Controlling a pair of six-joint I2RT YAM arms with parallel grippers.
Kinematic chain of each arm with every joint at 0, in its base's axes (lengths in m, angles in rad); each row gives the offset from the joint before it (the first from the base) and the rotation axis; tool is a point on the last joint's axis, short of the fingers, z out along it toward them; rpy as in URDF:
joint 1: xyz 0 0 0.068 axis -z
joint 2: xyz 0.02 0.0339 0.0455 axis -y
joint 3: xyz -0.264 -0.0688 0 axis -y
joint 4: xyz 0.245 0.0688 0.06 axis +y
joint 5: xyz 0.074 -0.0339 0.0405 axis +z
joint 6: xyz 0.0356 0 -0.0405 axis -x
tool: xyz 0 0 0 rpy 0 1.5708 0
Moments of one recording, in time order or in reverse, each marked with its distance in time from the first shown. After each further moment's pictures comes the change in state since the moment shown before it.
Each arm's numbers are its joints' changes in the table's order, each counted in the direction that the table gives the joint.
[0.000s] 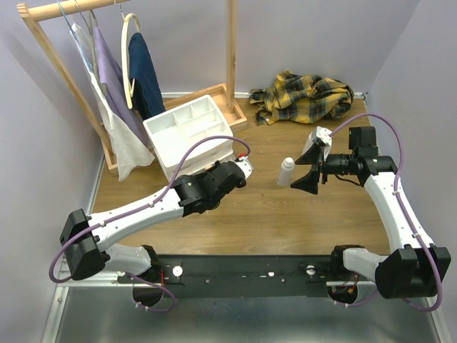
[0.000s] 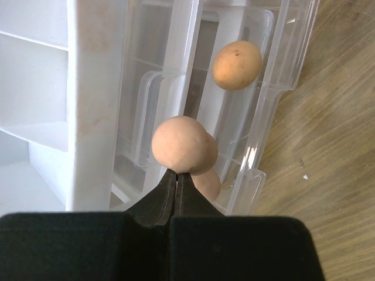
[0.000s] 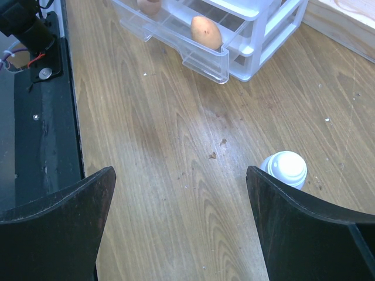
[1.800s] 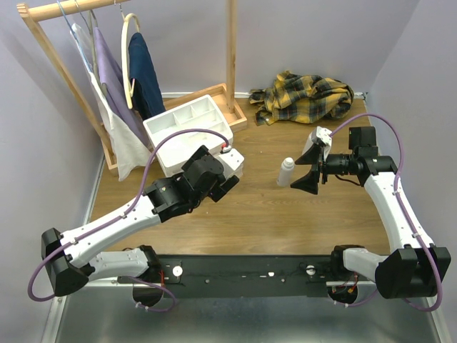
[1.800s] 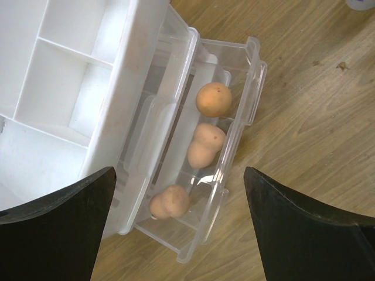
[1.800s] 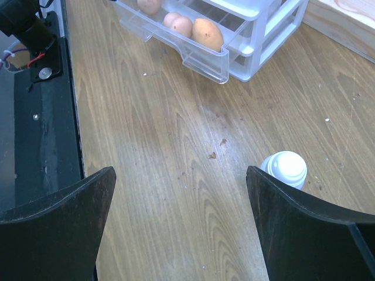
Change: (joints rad) left arm -0.055 0.183 -0.039 -0.108 -0.199 0.093; right arm 0.000 0.000 0.000 0.000 0.000 0.001
